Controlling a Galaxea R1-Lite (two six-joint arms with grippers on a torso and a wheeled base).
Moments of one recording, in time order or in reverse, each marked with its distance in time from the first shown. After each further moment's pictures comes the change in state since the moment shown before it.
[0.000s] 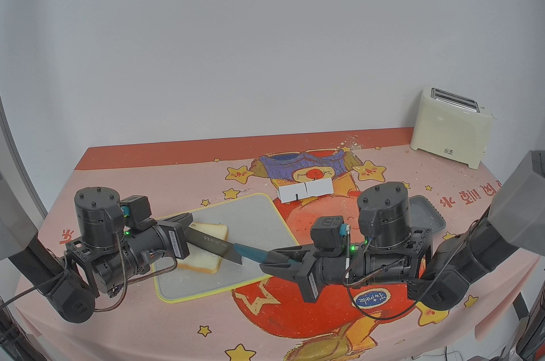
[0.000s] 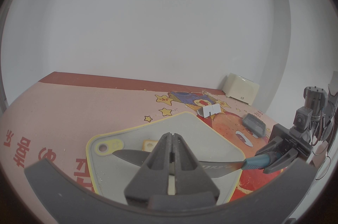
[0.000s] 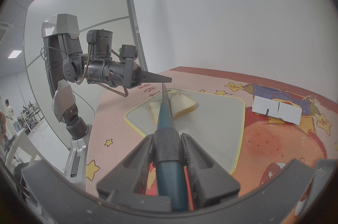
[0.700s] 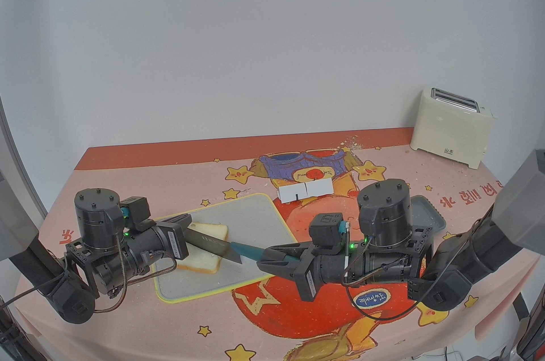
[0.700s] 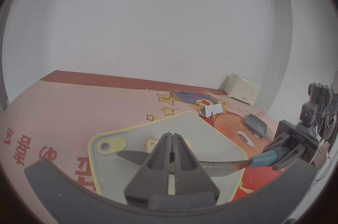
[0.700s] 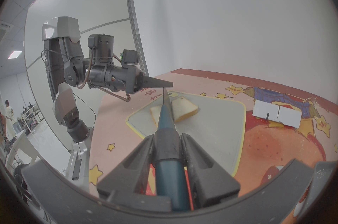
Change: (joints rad) left arm 0.001 0.005 0.009 -0.001 0.003 -0.008; right arm 0.018 -0.014 -0.010 -0.002 -0.004 0.017
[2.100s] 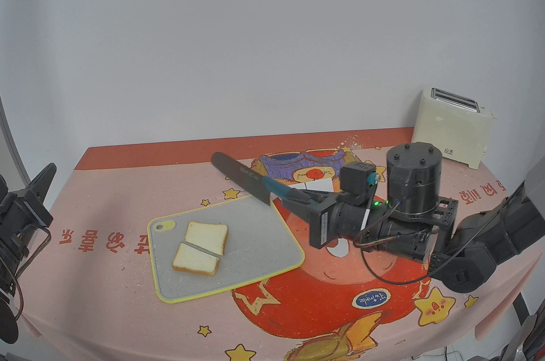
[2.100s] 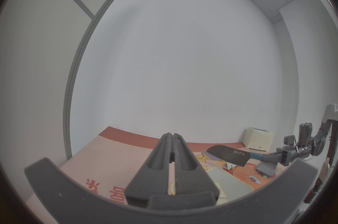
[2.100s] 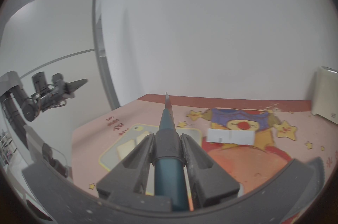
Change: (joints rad) left arm 0.587 -0.596 0.208 -0.075 -0.254 0.002; right arm -0.041 -0.105 -0.047 -0.006 -0.304 0.149
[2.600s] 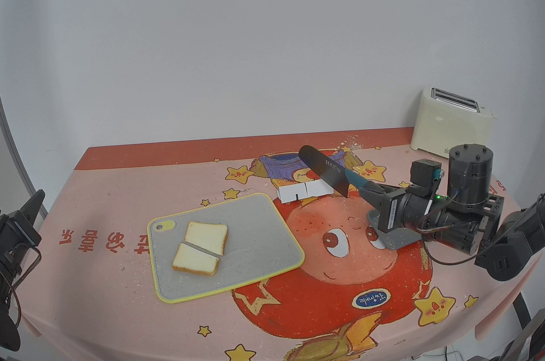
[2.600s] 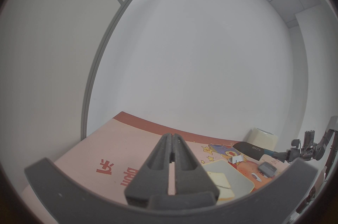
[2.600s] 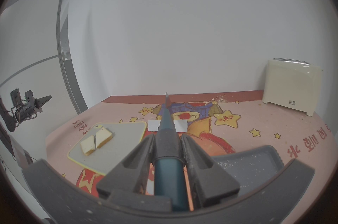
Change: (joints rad) left arm 0.271 -0.001 0.092 -0.003 -0.222 -0.070; right arm -0.204 -0.141 0.206 -0.003 -0.081 0.010
